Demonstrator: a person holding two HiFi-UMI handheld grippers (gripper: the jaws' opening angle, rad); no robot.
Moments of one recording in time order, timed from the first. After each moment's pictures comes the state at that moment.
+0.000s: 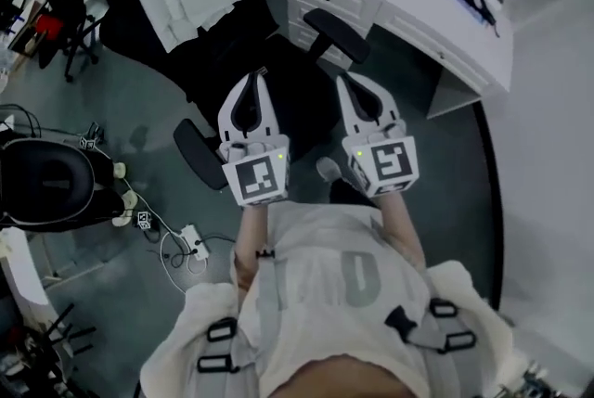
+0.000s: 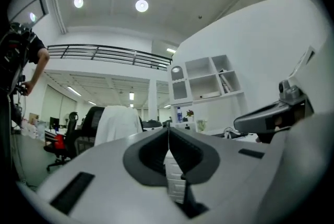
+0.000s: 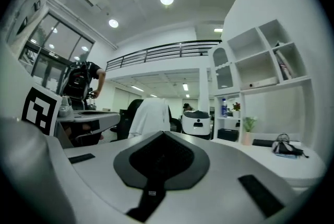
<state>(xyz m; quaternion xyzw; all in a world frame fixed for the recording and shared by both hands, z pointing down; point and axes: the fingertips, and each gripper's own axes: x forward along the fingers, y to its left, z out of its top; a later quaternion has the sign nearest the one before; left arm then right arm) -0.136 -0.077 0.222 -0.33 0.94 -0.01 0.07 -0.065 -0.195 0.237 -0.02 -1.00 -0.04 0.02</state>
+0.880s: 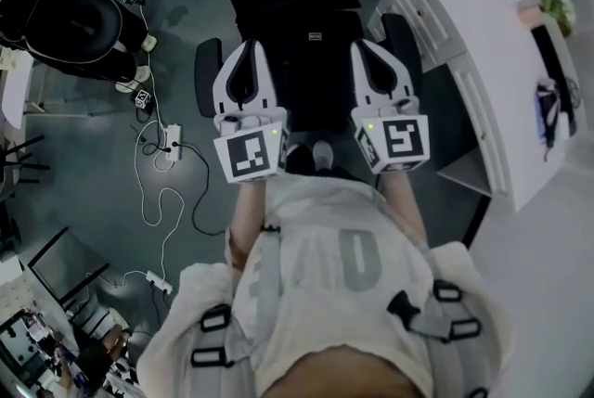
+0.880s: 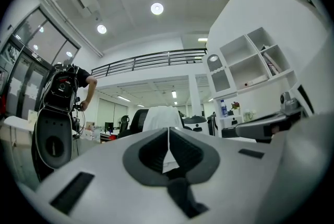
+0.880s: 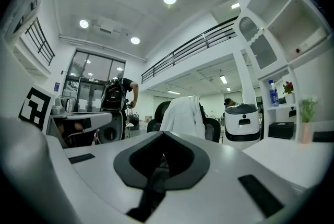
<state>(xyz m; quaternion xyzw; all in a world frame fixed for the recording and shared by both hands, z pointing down) -0.165 -0.050 0.210 -0.05 1.00 0.00 0.04 -0.179 -0.206 0.234 -0.27 -0.96 -0.02 0.01</state>
